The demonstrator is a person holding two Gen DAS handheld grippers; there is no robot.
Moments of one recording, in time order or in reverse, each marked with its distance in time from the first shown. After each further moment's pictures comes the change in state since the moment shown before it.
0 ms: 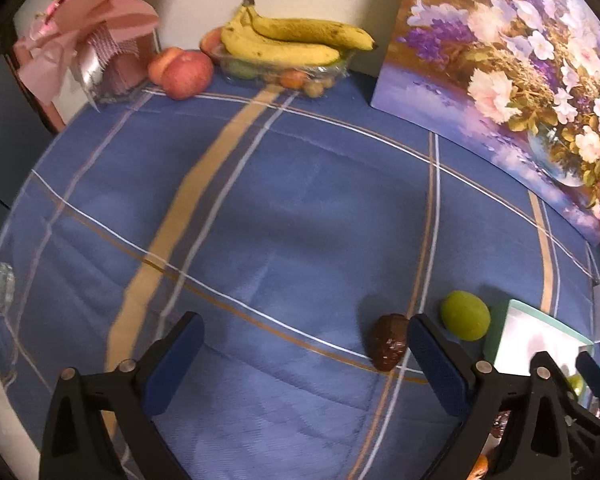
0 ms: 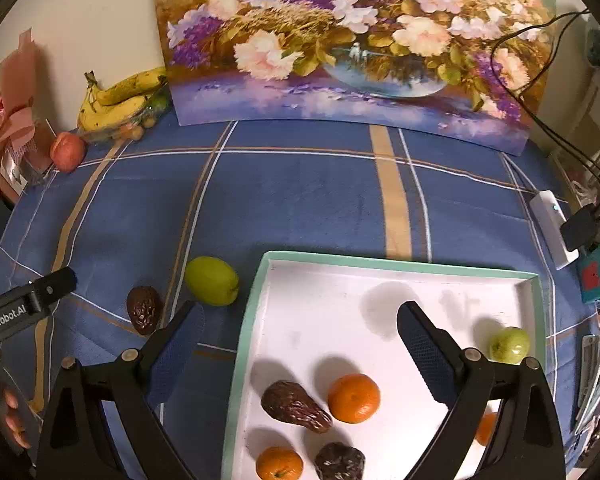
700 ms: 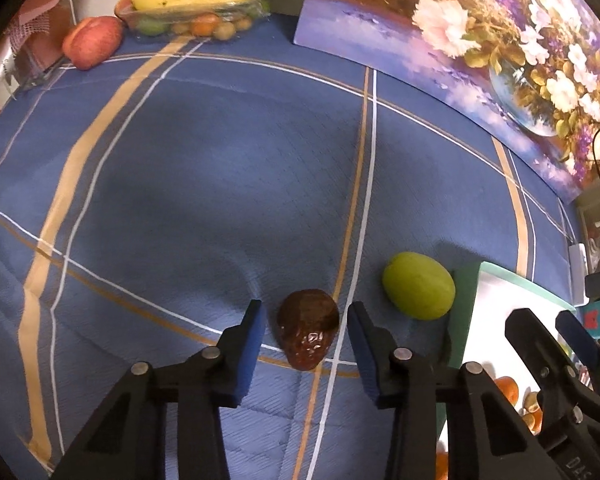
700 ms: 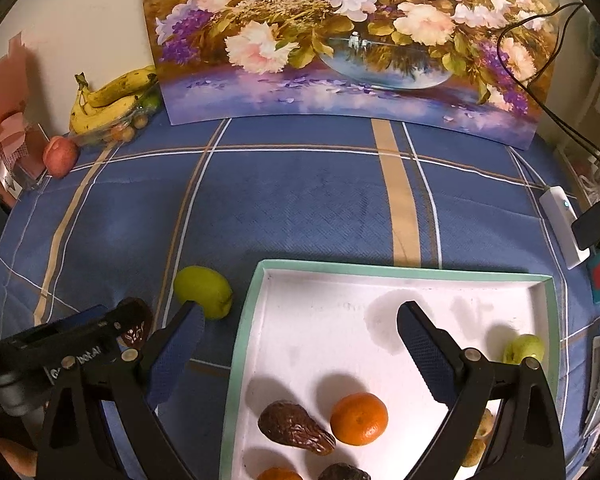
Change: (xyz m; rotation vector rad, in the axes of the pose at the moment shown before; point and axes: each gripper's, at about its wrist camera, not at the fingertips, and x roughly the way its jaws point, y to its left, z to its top) left arm 0.052 -0.049 -0.007 0.081 0.136 -0.158; right arm 0.017 -0.007 0.010 0.026 -0.001 0.015
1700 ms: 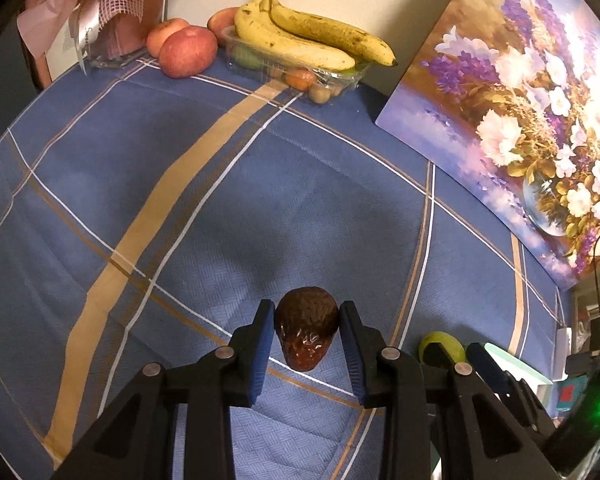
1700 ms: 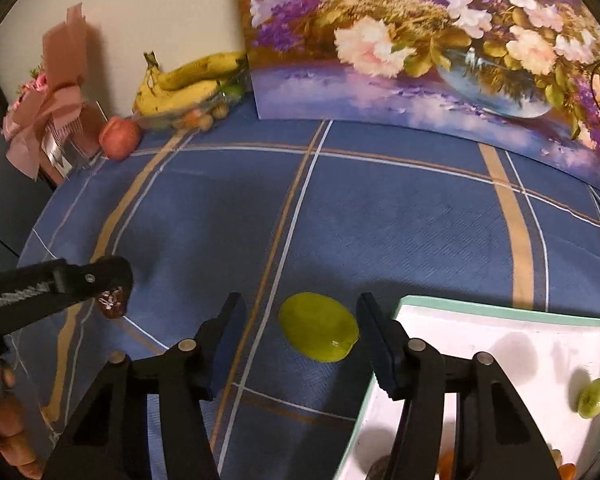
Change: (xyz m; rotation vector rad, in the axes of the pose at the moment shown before) left arm -0.049 0.067 0.016 -0.211 -0.156 -0.001; right arm 0.037 0.070 0.000 -0.129 -0.037 0.166
